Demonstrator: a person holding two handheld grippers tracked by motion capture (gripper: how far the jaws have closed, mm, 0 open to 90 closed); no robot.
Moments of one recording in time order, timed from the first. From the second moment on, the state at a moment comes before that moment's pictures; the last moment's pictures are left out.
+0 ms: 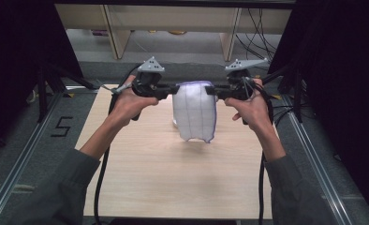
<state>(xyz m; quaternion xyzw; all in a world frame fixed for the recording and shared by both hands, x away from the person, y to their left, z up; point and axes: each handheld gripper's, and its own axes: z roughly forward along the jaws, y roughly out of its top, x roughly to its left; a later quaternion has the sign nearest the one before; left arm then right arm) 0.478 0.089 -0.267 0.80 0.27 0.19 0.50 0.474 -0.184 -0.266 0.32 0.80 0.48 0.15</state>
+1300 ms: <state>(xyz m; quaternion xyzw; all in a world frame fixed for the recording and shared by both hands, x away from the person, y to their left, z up) 0.607 0.069 -0.258 0.74 0.35 0.25 0.52 0.608 -0.163 -0.251 0.40 0.75 0.48 0.23</state>
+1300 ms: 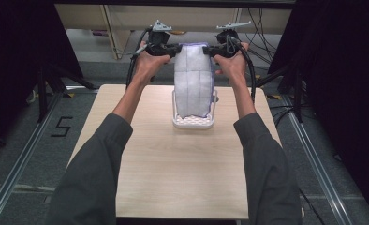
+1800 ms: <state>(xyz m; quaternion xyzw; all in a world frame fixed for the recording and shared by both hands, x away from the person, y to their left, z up) 0.627 0.059 -0.290 0.75 0.36 0.25 0.49 0.629 -0.159 -0.285 0.43 0.75 0.45 0.25</state>
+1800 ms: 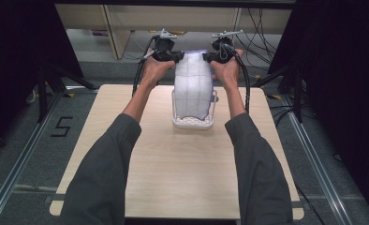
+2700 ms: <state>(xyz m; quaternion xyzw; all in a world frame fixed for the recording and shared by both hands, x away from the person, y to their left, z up) 0.625 0.080 -0.323 0.77 0.40 0.20 0.46 0.636 -0.168 -0.312 0.45 0.76 0.40 0.23</state>
